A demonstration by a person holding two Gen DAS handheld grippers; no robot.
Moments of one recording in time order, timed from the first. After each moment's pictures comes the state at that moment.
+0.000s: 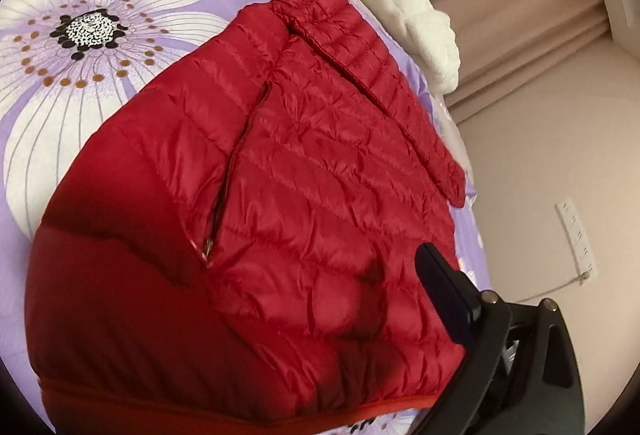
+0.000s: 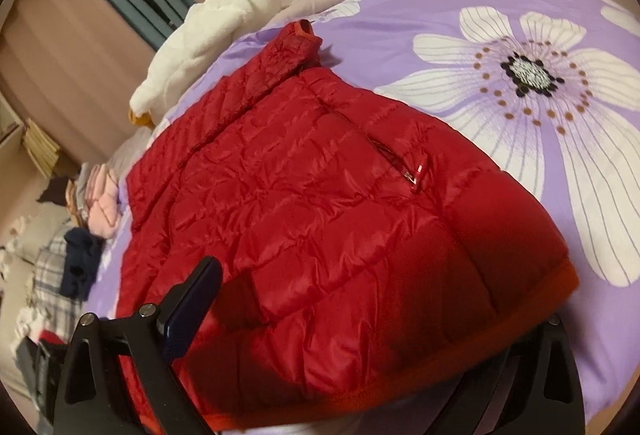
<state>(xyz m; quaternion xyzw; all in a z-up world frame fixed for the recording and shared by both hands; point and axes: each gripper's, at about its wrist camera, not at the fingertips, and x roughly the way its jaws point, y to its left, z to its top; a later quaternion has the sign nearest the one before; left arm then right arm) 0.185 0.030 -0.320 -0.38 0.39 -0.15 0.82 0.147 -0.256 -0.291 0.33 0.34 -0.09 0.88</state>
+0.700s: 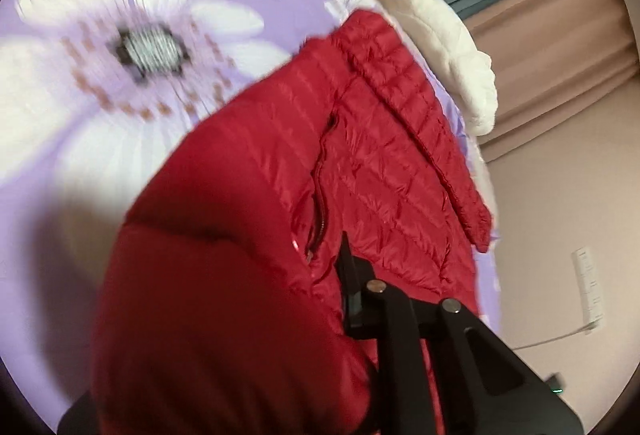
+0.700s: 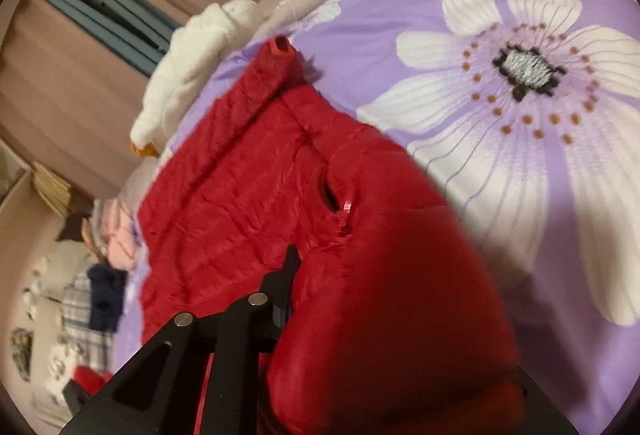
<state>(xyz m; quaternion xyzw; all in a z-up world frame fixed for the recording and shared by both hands) 0.178 0.059 -0.314 -0.39 0.38 -0.06 0.84 0.140 -0.285 -0.283 0.40 0.32 -0.08 0.86</state>
